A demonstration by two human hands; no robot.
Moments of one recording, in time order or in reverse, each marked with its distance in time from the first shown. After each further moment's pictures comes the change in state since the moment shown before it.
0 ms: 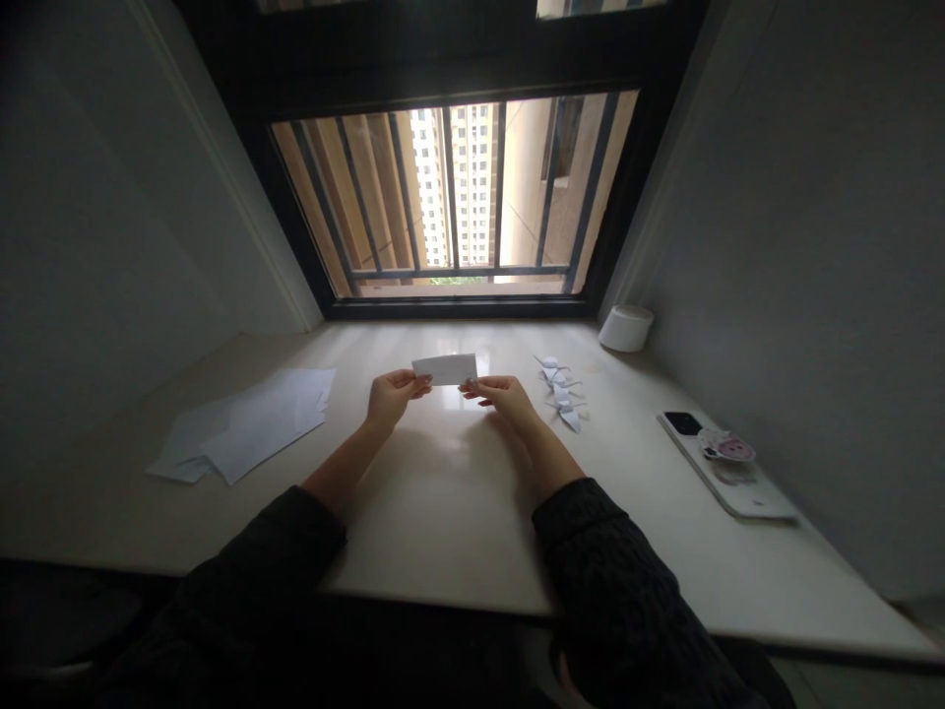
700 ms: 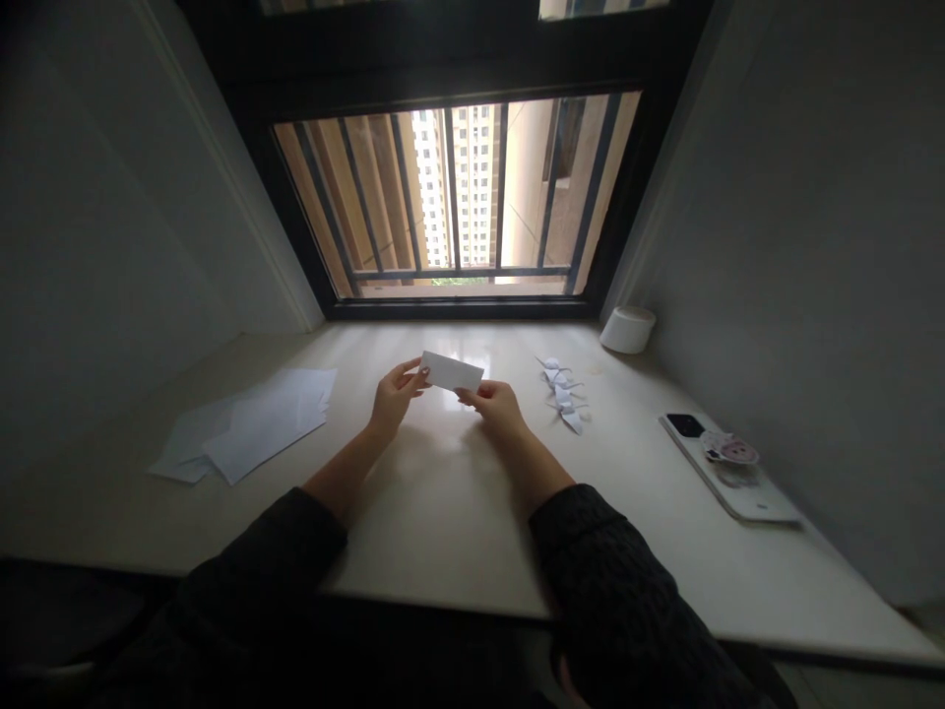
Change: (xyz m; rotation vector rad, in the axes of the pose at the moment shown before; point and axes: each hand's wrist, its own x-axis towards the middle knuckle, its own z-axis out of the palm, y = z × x) left_hand -0.004 0.007 0.003 0.092 -0.018 0.057; right_hand -0.001 0.005 0.020 -0.148 0.131 -0.063
